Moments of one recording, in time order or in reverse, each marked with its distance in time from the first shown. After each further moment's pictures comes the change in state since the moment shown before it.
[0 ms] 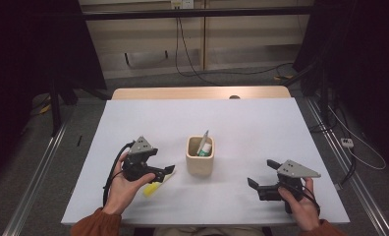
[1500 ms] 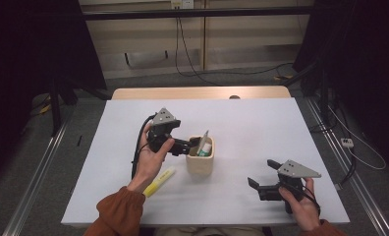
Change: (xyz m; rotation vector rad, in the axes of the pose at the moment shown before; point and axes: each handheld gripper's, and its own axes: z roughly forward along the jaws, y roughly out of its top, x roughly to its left) left arm -0.010 0.084 0.038 -0.177 -0.058 0.014; right arm -0.001 0.000 -0.001 -0.001 -0.002 0.006
